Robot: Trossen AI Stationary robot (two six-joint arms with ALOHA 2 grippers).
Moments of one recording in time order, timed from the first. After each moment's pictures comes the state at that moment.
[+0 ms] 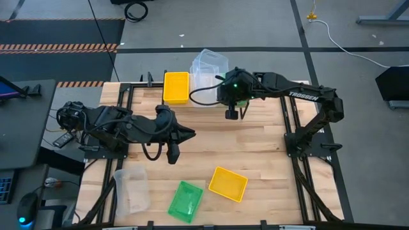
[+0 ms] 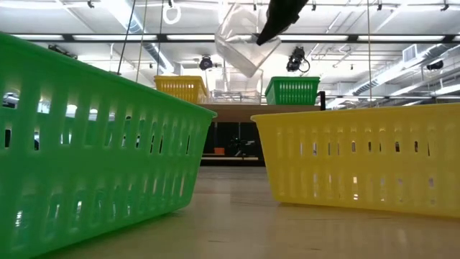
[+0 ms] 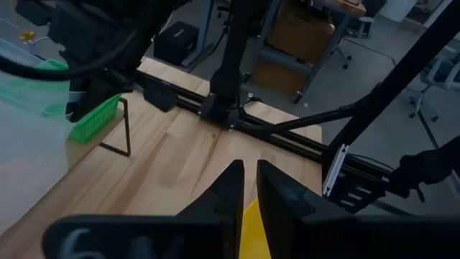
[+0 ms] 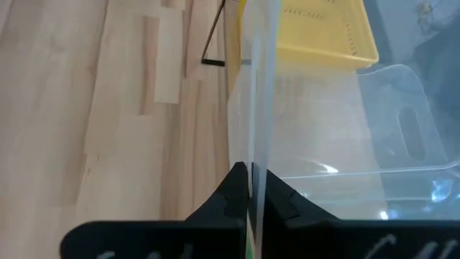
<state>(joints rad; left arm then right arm) -0.37 1.47 1.86 -0.81 -0.50 -0.54 -0.22 1.55 1.64 -0.89 0.10 -0.32</state>
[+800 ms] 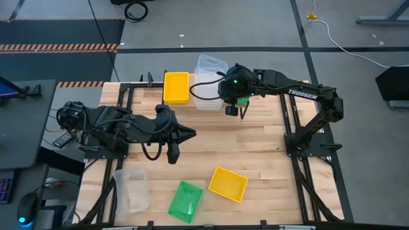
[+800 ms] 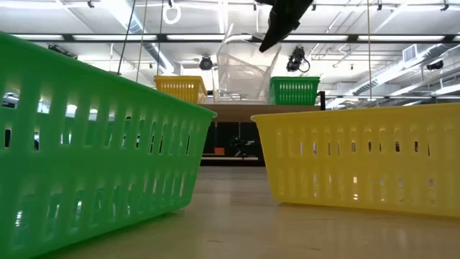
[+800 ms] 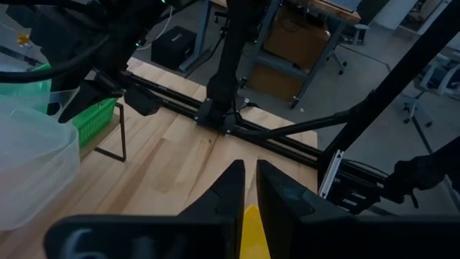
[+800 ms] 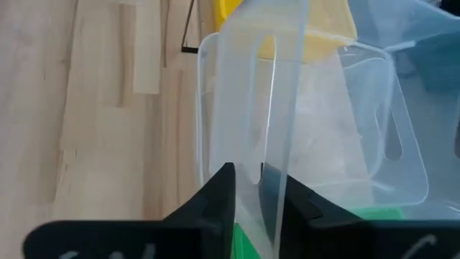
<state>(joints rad) -0.37 1.47 1.86 -0.79 -0.50 -0.54 -0.27 1.55 1.63 -0.89 0.11 -0.32</state>
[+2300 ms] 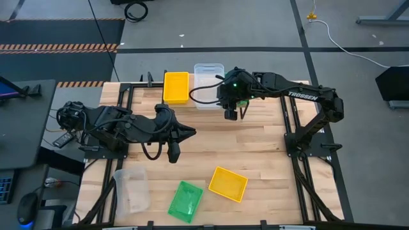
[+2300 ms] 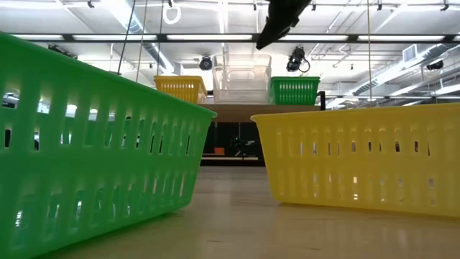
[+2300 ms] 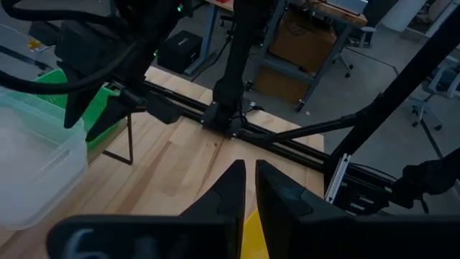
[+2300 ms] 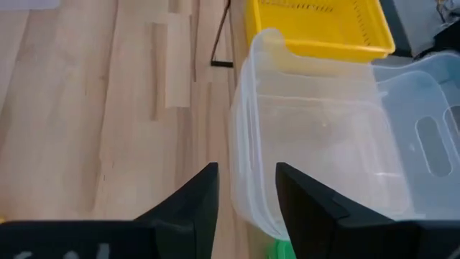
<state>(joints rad) -0.37 1.47 1.86 -0.79 -0.53 -0.53 -0.24 1.55 1.61 -0.87 0.04 -0.26</state>
